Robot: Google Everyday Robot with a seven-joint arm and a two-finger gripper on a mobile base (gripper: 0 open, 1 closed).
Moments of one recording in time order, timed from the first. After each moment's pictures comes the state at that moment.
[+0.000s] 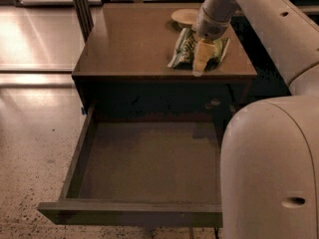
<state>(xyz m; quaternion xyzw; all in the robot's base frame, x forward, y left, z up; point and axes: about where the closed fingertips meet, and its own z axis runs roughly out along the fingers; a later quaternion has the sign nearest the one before) 0.737 -0.131 0.866 -0.67 0.72 -0.01 0.19</state>
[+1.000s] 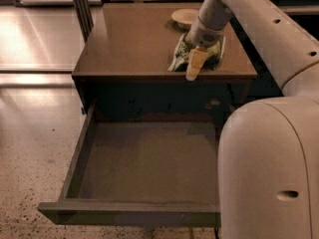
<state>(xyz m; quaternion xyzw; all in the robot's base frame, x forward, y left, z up) 0.736 -0.115 0.839 -0.68 0.71 0.03 0.18</state>
